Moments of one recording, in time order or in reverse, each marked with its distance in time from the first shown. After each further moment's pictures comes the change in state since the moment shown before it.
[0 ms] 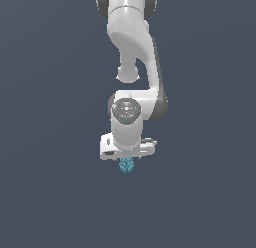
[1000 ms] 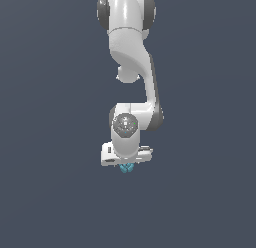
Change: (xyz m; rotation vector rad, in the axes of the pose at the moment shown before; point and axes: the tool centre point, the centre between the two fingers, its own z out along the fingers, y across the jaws) arm 0.003 0.004 0.053 0.000 -0.001 -0.004
